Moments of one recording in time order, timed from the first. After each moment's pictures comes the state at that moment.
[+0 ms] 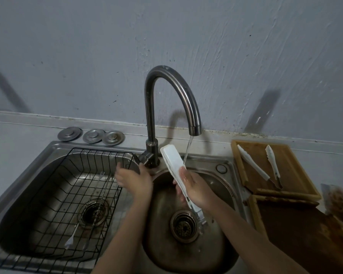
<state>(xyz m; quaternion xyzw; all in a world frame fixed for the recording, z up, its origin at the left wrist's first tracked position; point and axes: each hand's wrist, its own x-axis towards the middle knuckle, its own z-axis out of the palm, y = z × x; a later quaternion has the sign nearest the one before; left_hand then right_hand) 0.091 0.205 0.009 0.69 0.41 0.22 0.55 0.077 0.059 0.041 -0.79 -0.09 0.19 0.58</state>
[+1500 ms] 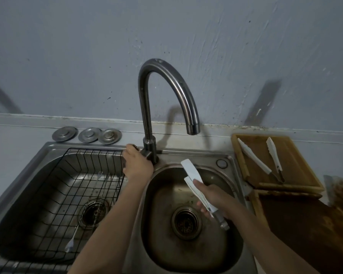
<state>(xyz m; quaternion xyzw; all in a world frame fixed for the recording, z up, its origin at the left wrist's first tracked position) 0.123 0.220 0.018 0.87 0.29 0.08 0.38 0.087 0.010 0.005 -0.79 0.12 0.33 0.50</state>
